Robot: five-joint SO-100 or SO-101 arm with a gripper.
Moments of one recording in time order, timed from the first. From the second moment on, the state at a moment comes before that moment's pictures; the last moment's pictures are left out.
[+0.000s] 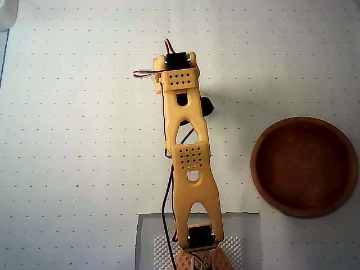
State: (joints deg) arm -8.5 27.0 12.1 90.7 -101.5
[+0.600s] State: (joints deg) arm -13.6 23.6 12.0 90.2 -101.0
